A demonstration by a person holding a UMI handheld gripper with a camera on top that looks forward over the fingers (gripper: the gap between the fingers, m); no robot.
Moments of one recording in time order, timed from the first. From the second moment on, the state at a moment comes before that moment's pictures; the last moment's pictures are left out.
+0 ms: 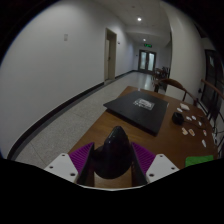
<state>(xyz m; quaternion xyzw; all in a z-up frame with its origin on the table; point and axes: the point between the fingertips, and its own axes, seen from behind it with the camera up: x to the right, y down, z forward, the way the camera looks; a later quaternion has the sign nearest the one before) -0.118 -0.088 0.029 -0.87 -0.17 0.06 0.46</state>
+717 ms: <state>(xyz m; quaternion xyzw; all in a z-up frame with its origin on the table) -0.117 -0.083 0.021 -0.90 -0.06 0.10 0.42</state>
